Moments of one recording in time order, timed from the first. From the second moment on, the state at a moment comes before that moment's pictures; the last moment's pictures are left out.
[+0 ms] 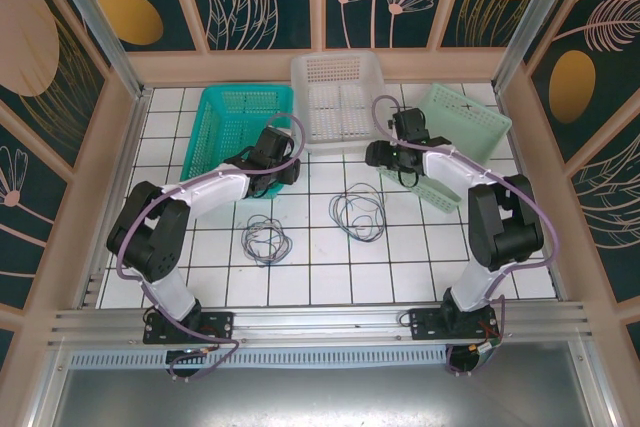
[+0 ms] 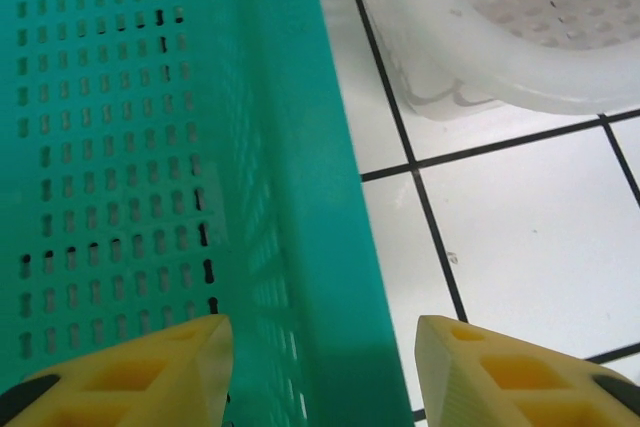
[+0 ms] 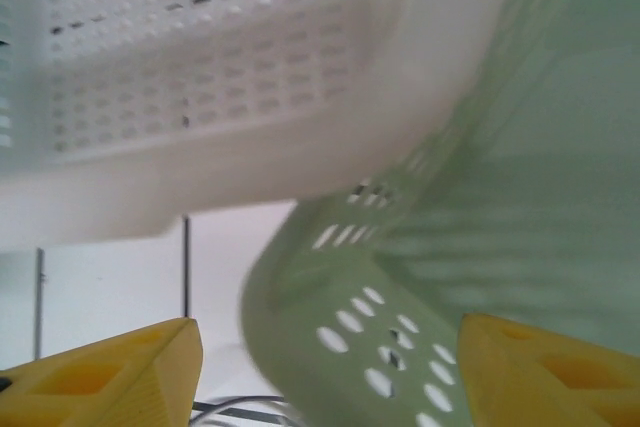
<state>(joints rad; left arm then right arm) -0.55 1.73 1.07 -0.20 -0.16 -0.31 0.32 1.71 1.11 -0.36 -0.11 0.38</state>
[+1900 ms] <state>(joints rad) -0.47 1.69 1.10 -0.22 -0.24 -0.39 0.16 1.84 1.29 -0.52 -0.04 0.27</state>
